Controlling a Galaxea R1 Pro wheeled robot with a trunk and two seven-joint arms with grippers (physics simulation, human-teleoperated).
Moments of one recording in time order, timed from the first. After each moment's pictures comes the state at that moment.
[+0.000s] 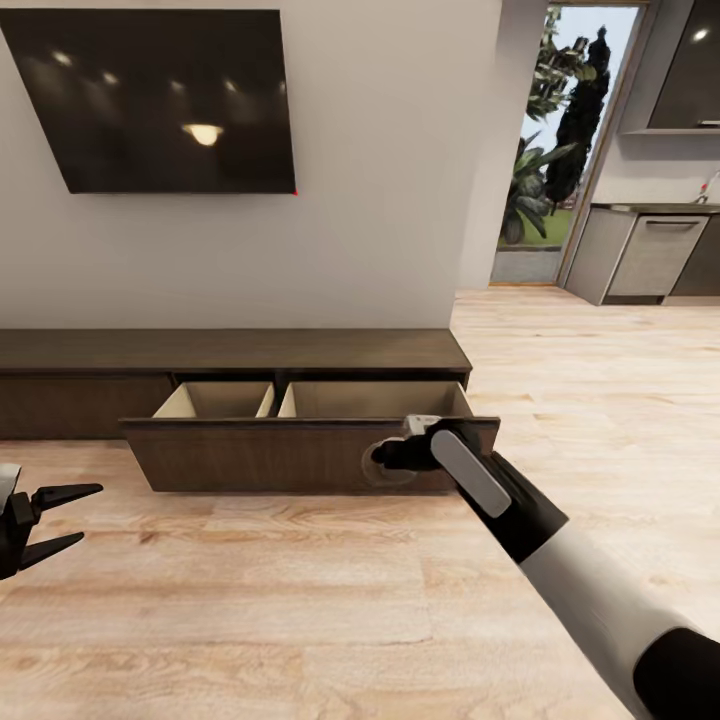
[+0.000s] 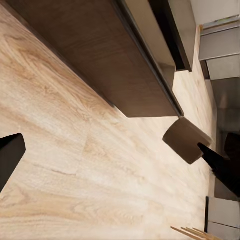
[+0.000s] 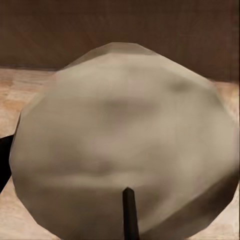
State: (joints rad) left arm -0.09 0.79 0.35 -1.56 2.12 1.00 0.41; right arm -0.92 -0.06 0.62 -1.17 -1.14 0.89 -0.66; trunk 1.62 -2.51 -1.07
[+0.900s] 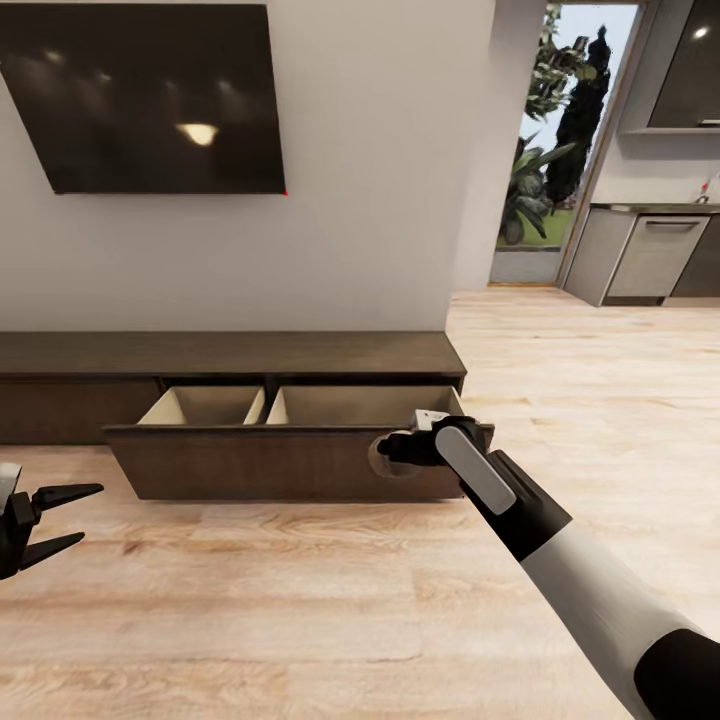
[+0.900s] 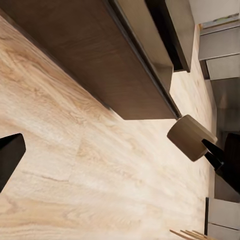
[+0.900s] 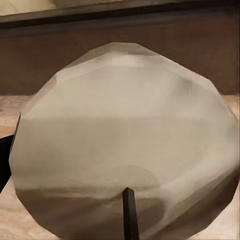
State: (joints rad) left arm -0.09 0.79 0.35 -1.56 2.12 1.00 0.41; right arm -0.91 -0.06 0.59 -1.17 -1.16 0.83 -0.70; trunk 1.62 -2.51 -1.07
